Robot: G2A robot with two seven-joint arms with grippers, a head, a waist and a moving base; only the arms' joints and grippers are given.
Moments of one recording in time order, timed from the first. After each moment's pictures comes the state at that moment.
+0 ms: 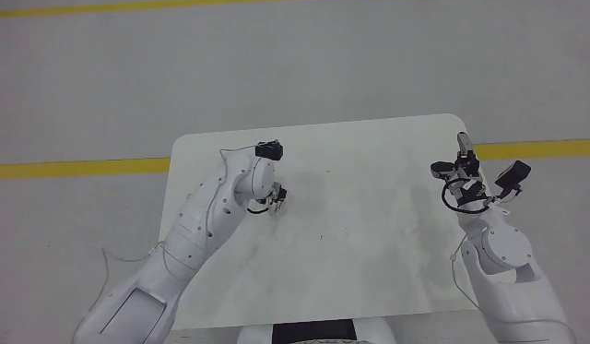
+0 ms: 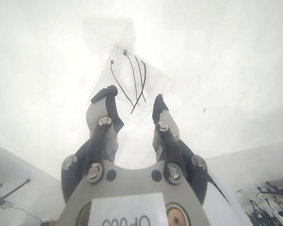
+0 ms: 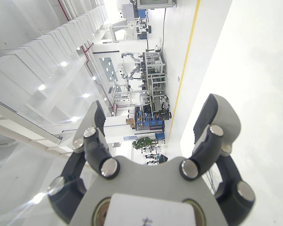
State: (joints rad) left arm 0.93 -1.32 -0.86 -1.38 1.00 0.34 -1.39; right arm -1.73 -1.15 1.60 -1.80 0.42 0.00 0.00
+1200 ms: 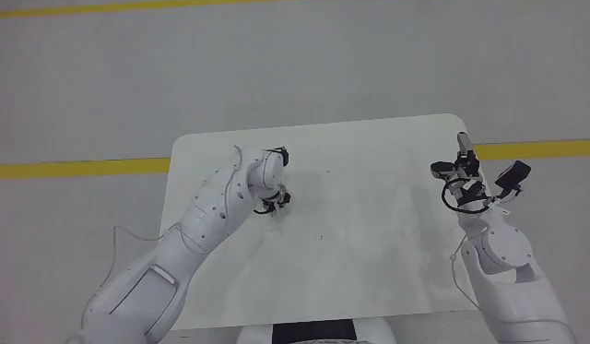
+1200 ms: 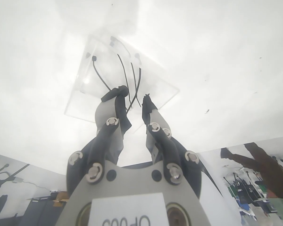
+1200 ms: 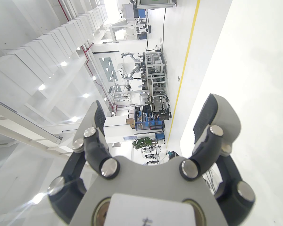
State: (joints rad) left arm 0.80 -1.38 -0.74 -1.13 0.86 0.34 -1.39; right arm -1.73 -1.15 1.60 -1.80 0.42 0.00 0.00
